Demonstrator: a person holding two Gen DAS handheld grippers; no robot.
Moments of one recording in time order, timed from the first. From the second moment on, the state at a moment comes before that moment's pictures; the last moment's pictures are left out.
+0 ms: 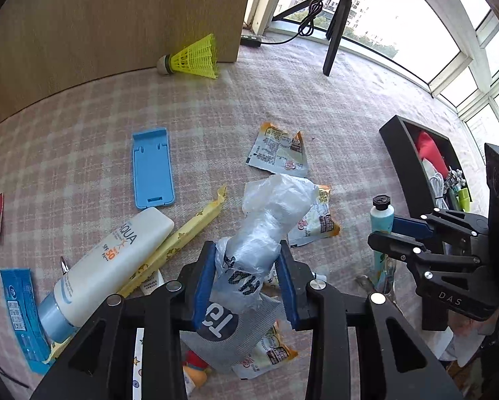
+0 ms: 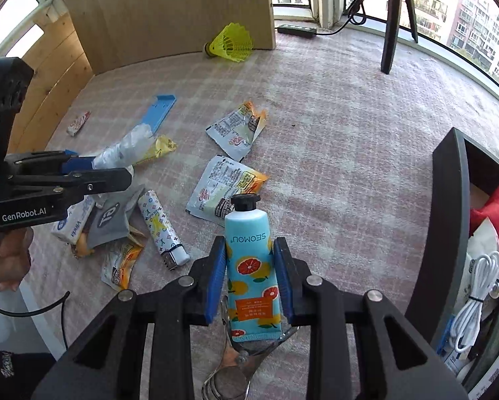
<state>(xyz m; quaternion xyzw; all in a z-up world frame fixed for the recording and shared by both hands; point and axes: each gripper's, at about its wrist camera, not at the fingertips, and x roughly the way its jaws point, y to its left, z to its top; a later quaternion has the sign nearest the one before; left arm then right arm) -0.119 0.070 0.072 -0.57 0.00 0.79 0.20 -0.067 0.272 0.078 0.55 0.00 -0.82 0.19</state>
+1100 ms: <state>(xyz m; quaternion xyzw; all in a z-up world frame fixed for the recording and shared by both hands) -0.060 0.345 0.156 -0.52 -0.03 0.75 0.41 -0.033 0.565 0.183 0.46 -0.14 -0.87 -0.10</state>
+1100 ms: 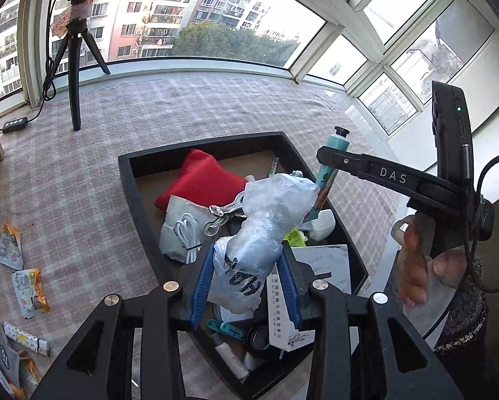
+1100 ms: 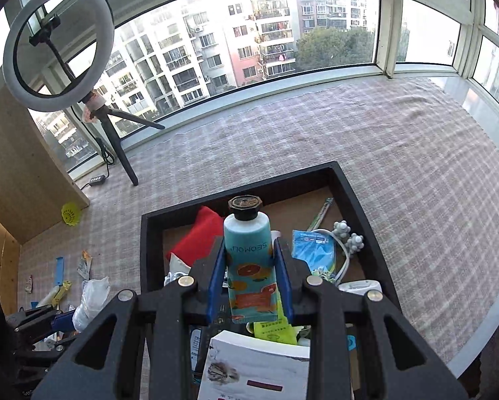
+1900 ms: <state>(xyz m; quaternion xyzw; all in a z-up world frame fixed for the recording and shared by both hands) -0.057 0.189 0.135 -0.53 0.00 0.80 0.28 -0.011 0.470 0.172 0.47 -0.12 -0.87 -0.01</state>
